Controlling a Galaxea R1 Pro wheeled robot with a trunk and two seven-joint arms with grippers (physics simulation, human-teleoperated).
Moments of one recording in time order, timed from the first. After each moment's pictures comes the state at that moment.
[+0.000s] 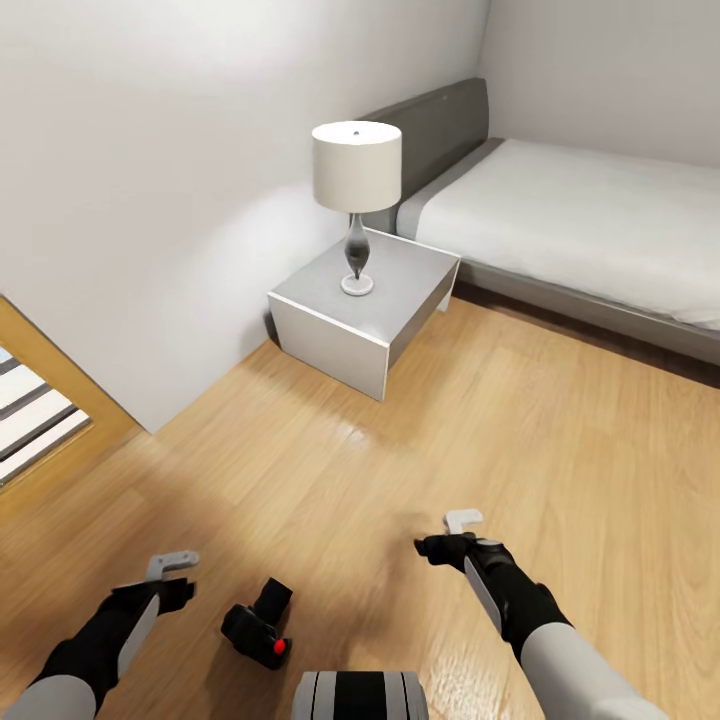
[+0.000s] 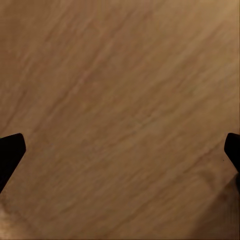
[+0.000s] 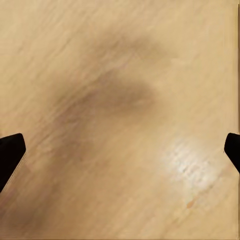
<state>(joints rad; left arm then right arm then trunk) -0.53 0.19 0.10 -0.61 0.08 0.43 0.09 -0.65 0.05 0.04 -0.60 0.03 0.37 0.12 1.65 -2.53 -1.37</state>
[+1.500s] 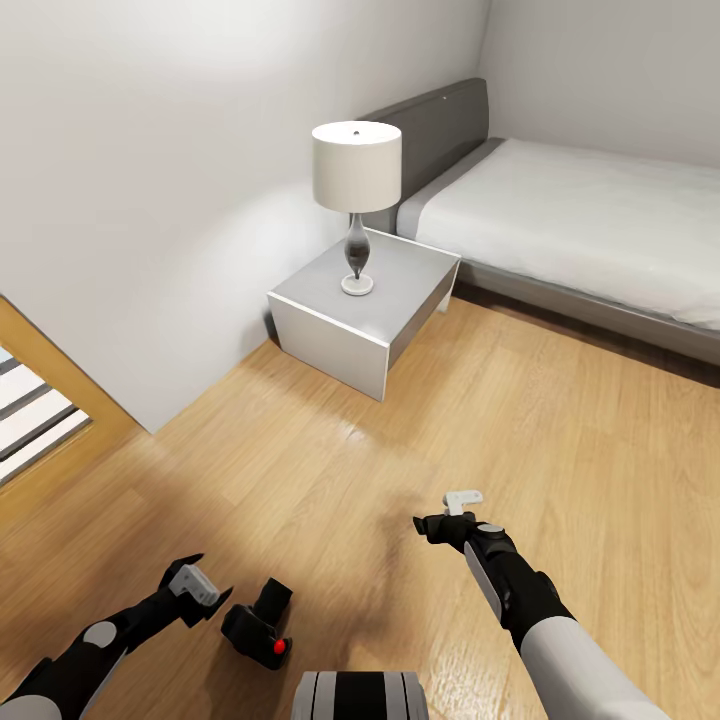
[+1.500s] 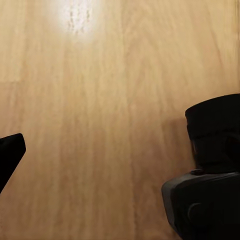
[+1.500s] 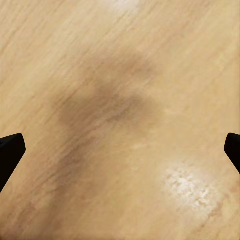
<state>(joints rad) -0.53 0.27 0.05 -0.41 -0.34 -0.44 -0.51 -0.65 0.05 0.04 -0.70 0.03 0.36 0.12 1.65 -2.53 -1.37</state>
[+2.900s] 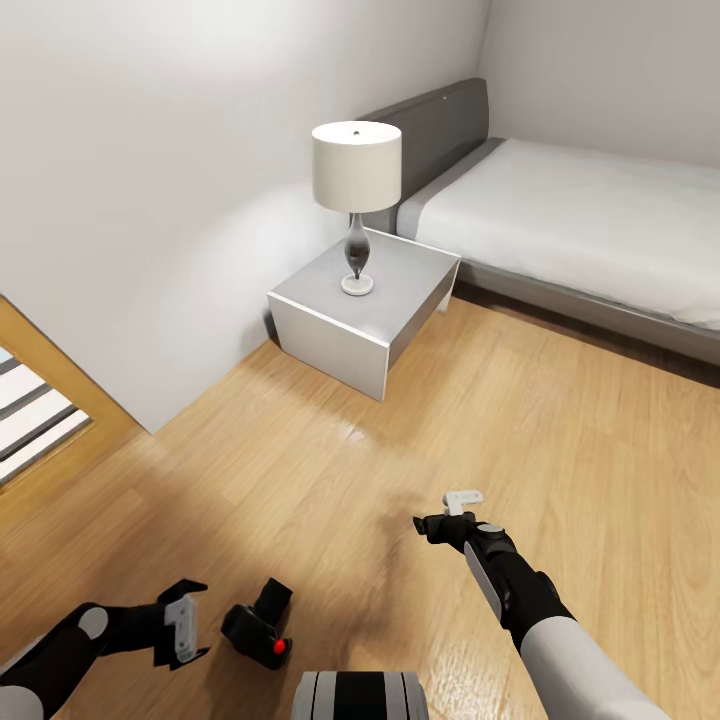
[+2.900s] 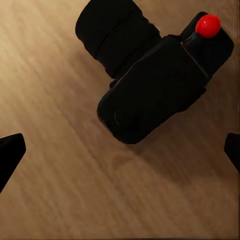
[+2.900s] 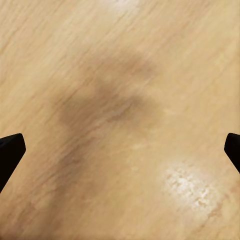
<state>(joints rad) -0.53 0.32 0.03 -0.51 -0.76 -0.45 -0.80 -0.65 0.05 0.04 -0.70 0.03 0.36 0.12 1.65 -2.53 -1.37</state>
